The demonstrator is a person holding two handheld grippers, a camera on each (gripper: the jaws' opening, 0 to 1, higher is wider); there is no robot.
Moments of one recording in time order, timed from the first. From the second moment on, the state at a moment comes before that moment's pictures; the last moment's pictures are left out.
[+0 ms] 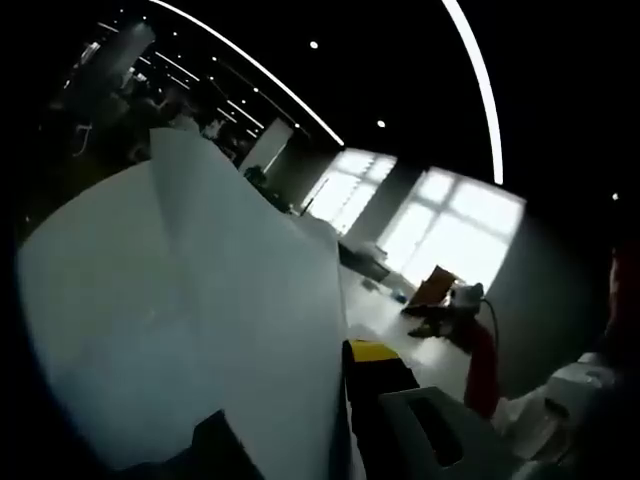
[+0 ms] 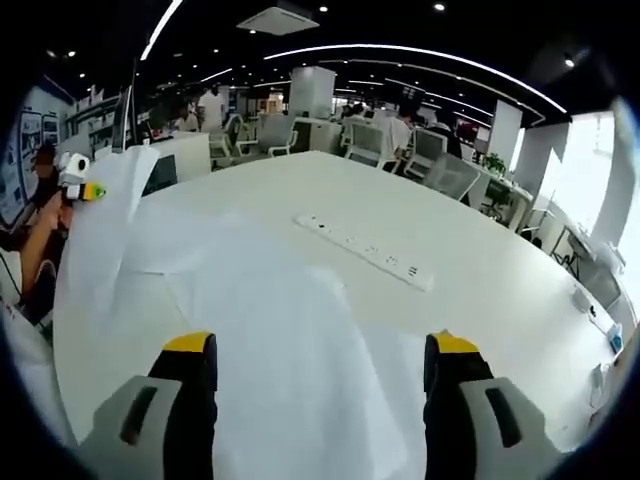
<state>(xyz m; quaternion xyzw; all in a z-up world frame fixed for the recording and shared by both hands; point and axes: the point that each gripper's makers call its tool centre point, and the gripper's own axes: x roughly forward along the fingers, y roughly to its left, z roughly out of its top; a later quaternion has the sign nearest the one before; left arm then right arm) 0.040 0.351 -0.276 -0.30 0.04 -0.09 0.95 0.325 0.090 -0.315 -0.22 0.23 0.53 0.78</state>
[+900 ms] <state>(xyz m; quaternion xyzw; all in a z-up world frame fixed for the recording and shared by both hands) 0.042 0.351 -0.277 -0.30 0.04 -0.09 0.95 0.331 0.094 -0.337 -0.22 0.27 0.53 0.77</state>
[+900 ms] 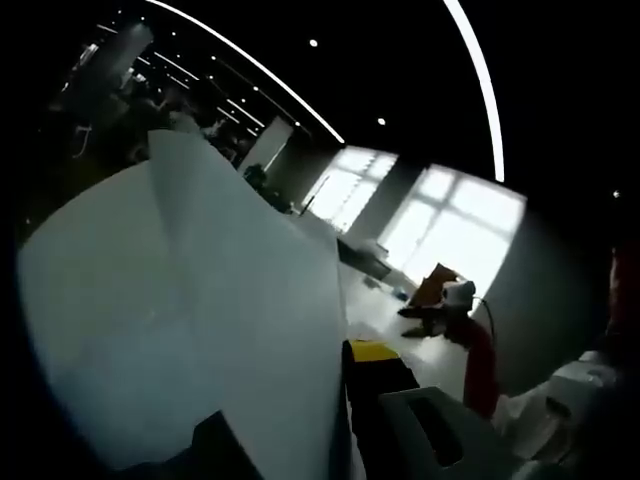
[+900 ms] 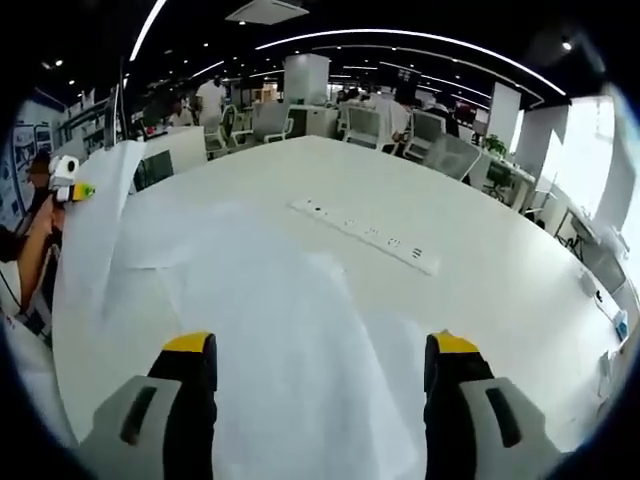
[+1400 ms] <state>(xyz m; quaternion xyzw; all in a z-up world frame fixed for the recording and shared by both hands) 0.042 0.352 -0.276 -0.30 0.04 -0.08 0.95 0.332 0.099 -0.342 -0.22 0.28 0.53 0.77</state>
